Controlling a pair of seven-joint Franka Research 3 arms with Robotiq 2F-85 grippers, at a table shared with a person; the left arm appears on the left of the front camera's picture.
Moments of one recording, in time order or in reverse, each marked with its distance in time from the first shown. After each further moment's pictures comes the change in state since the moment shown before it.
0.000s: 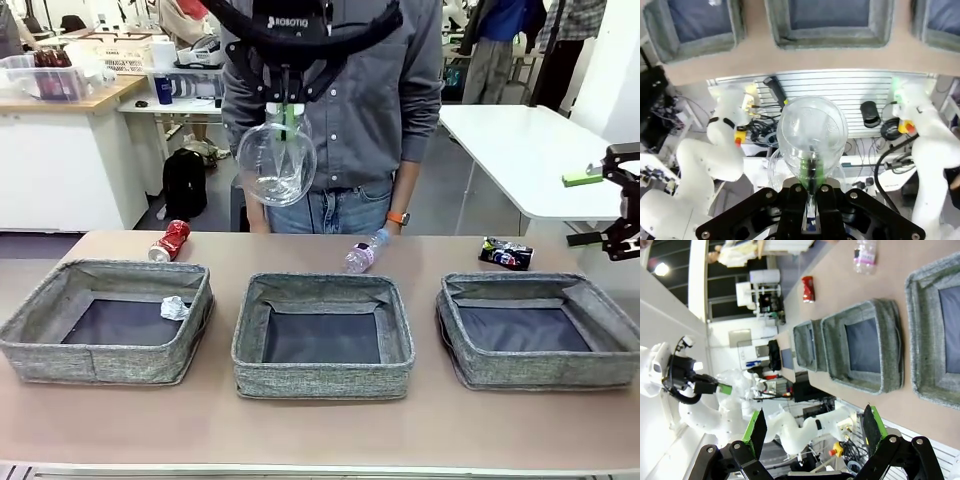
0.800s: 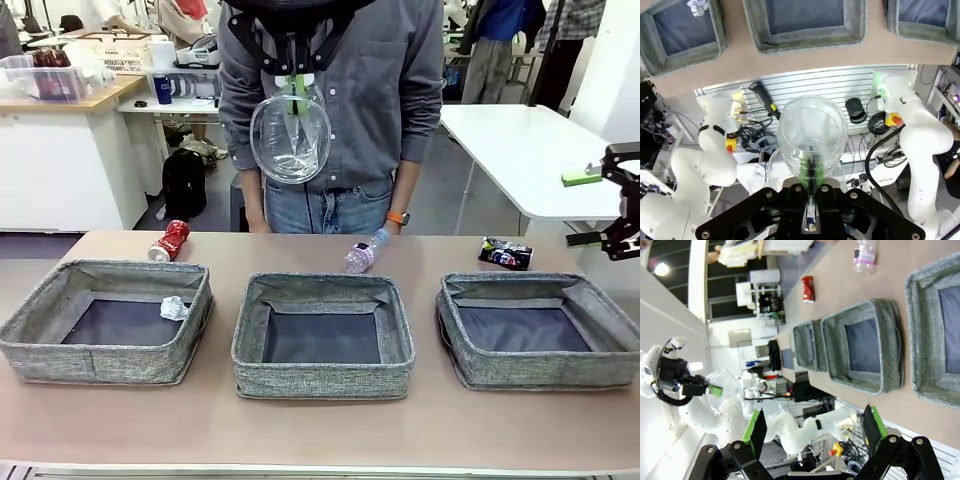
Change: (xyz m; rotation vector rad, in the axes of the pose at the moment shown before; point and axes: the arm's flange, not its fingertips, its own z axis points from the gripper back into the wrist) left arm -0.009 0.000 0.020 -0.074 -0.028 -0.054; right arm 0.000 0.000 0.000 0.000 0.000 0.000
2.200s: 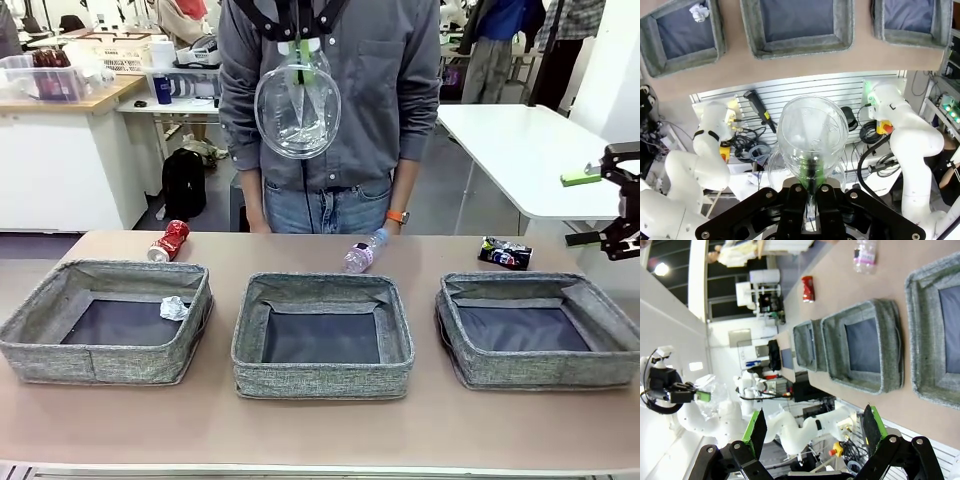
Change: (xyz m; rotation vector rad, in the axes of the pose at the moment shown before) left arm -0.036 -0.007 0.026 -0.030 -0.098 0.009; right arm 0.000 0.000 0.000 -0.001 0.001 0.000
